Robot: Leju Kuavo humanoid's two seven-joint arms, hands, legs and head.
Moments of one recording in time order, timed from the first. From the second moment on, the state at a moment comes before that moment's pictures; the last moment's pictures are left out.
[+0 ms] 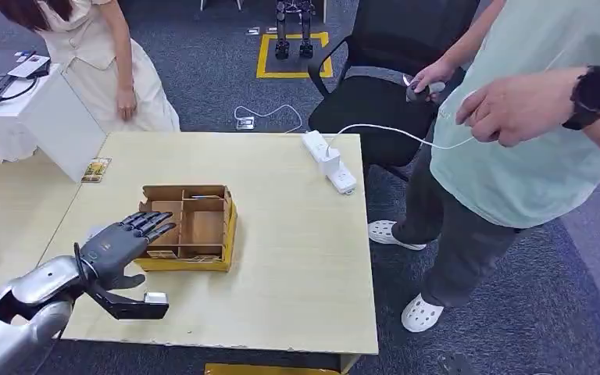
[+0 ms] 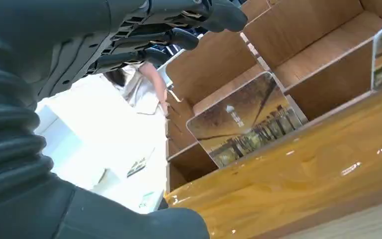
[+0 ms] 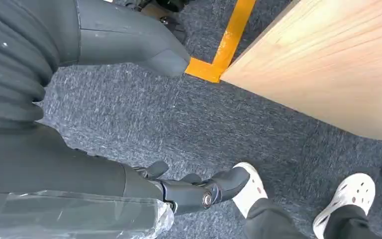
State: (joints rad) left arm -0.23 0.75 -0.56 -1.56 -0.84 -0.15 -0.13; right arm 0.28 -0.23 0.22 -1.22 0.16 -0.12 -0.01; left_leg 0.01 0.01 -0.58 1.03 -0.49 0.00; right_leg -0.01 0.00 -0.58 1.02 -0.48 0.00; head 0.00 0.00
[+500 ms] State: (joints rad) left arm -0.22 0.73 -0.57 -1.55 -0.83 -0.16 -0.14; right arm 0.26 -0.22 0.22 -1.21 0.16 -0.11 -0.02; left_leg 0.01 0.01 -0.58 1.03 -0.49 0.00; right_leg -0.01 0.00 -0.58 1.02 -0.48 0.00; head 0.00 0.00
